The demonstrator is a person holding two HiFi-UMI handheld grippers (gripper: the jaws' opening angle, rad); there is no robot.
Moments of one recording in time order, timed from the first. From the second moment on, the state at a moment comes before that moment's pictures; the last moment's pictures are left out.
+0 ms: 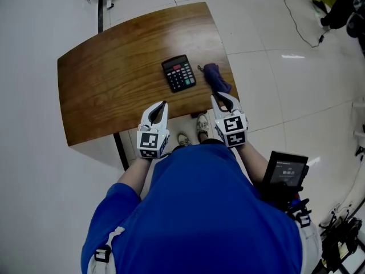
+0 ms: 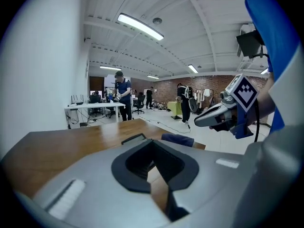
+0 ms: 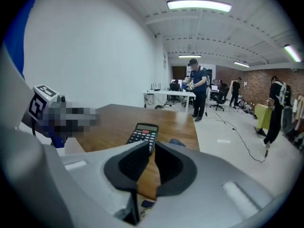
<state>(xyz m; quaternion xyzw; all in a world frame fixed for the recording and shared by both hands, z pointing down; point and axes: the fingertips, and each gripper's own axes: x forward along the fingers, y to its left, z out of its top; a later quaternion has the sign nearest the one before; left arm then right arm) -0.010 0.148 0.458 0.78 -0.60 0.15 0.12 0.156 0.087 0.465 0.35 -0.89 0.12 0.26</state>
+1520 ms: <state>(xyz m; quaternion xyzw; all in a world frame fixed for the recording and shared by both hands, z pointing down) -0.016 0.180 0.429 0.79 -0.60 0.11 0.11 0.165 0.135 0.398 0.41 -0.89 0.09 0.18</state>
